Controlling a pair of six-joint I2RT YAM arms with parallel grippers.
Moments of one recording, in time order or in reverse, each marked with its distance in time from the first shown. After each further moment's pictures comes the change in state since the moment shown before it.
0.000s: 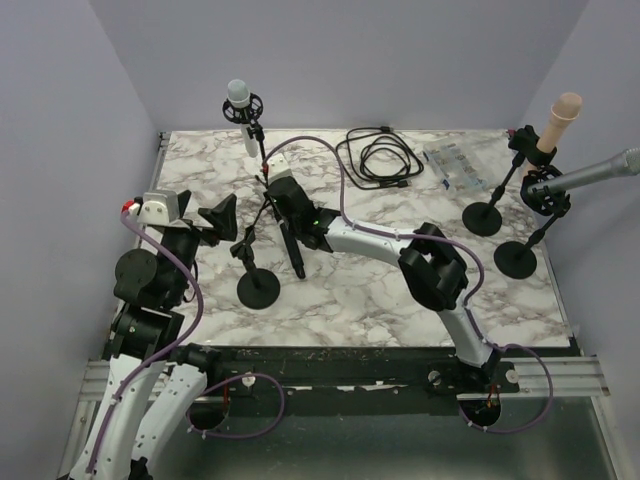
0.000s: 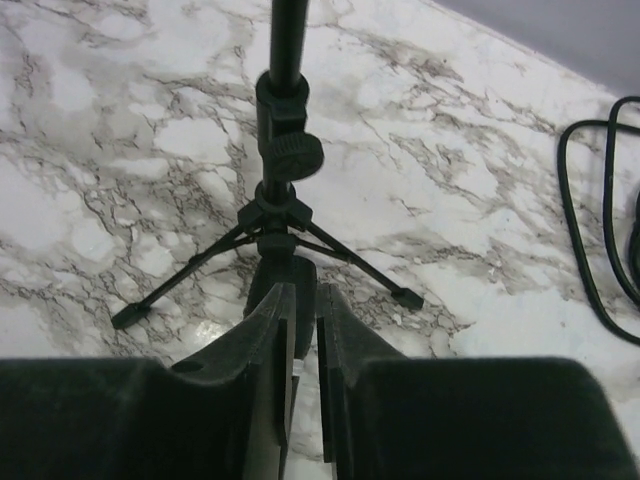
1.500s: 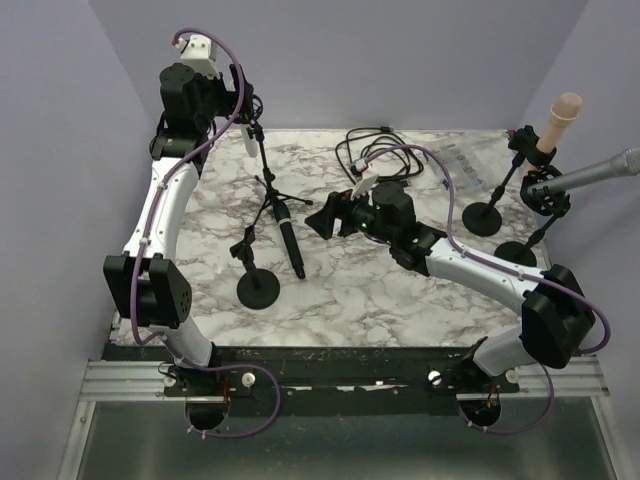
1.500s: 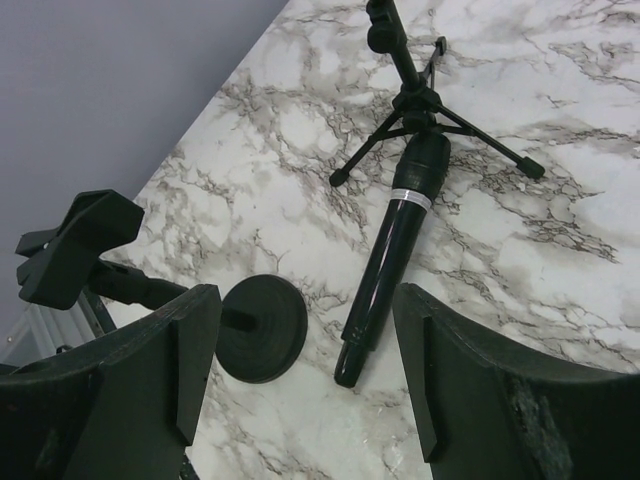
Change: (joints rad) left arm 0.209 1.164 0.912 0.015 0.228 0.040; right arm -0.181 -0.763 -0.770 0.132 -0.673 0.414
